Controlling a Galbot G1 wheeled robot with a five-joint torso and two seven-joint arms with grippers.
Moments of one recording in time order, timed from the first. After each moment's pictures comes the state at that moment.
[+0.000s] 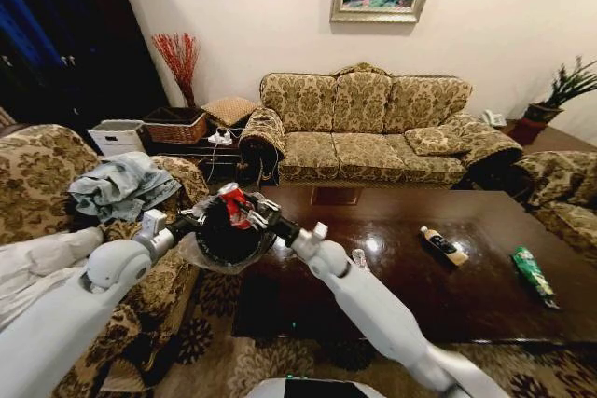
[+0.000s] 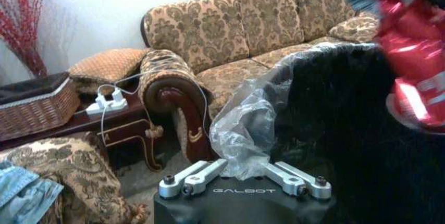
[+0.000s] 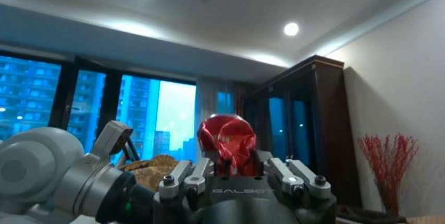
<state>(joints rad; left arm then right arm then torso) 1.35 -0.64 -0.65 -2.01 -0.70 0.44 0.09 -0.70 1.34 -0.26 1.62 0.53 0.22 -0.40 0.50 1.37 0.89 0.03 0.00</state>
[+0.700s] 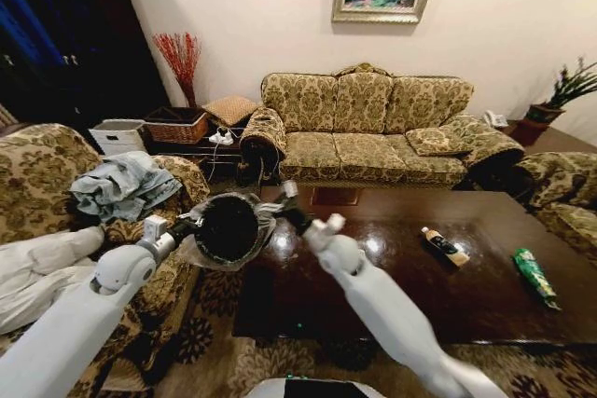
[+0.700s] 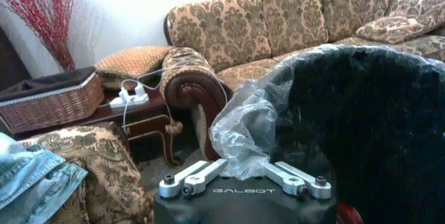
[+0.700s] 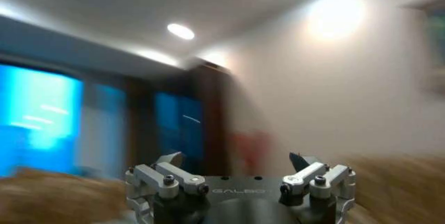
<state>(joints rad) 1.32 -0.73 -0.64 -1.91 -0.61 0.37 0.10 -1.01 1.16 0.11 1.98 0.53 0.02 -0.08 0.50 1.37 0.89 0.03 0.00</state>
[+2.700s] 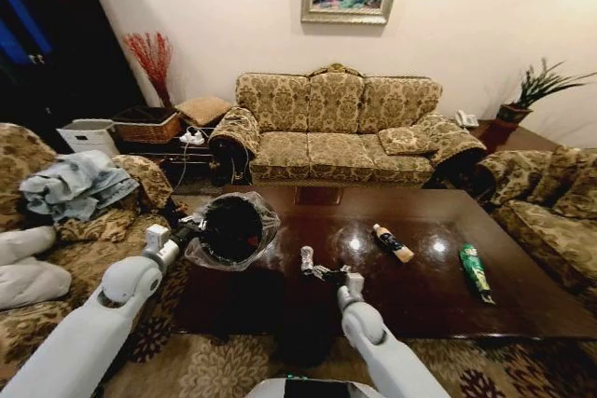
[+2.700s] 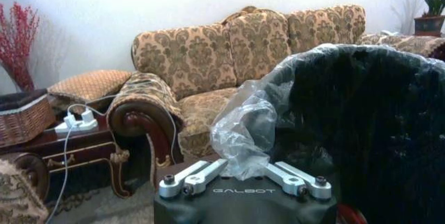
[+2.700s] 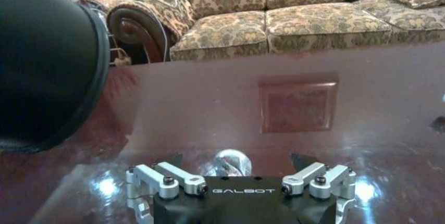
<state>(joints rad) 1.36 -0.82 -0.66 -1.96 -0.57 0.32 0.11 -1.13 1.31 0.00 1.59 0.49 -0.22 0.34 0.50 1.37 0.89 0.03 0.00</state>
